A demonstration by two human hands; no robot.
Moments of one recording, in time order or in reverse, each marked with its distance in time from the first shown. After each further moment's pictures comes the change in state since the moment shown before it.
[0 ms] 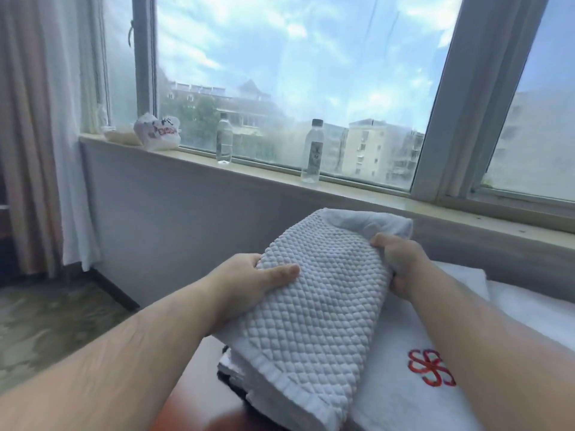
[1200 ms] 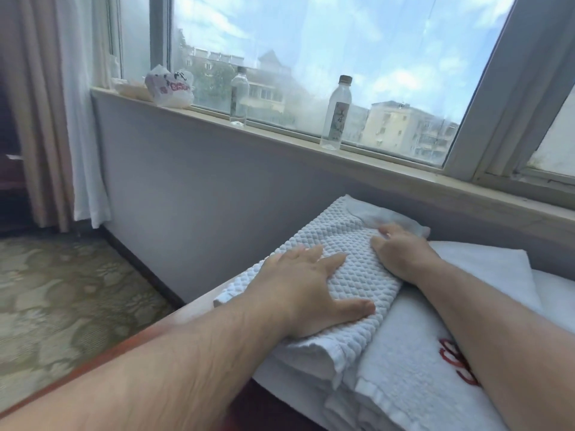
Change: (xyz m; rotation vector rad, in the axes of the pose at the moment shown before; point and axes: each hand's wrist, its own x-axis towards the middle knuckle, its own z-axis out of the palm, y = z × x) left_hand 0.025 -0.035 0.067 1.034 -0.029 0.186; right_hand 0.020 0.028 0.005 -1.241 -0.020 -0.274
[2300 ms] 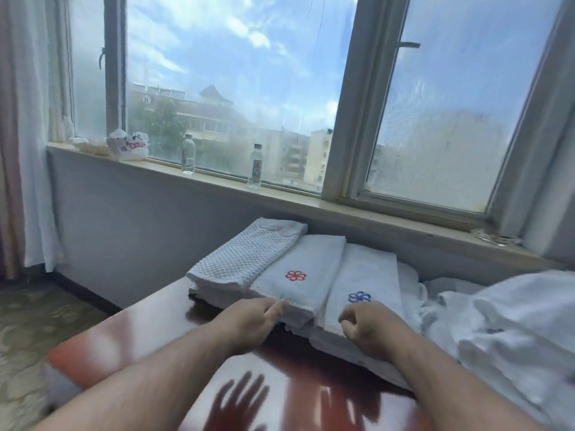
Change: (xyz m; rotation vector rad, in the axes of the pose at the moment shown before) left_hand -0.208 0.133 -0.011 -0.296 -0.038 0.091; right_hand -0.359 0.105 -0.107 -0.239 -0.046 -0.145
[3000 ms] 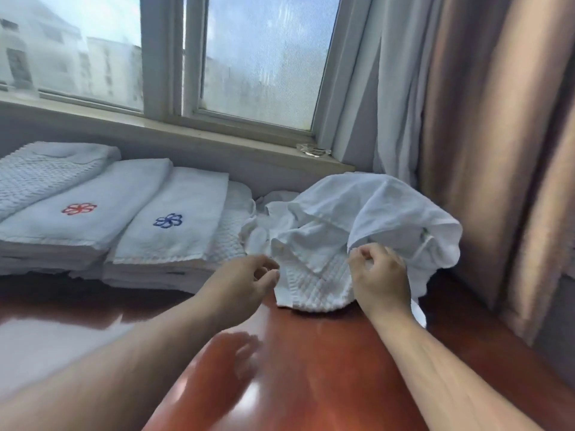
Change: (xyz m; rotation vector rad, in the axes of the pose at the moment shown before) left_hand 0.032 0.211 0.185 -0.306 -0.098 0.394; right_hand -0.190 0.211 -0.010 0.251 0.821 0.596
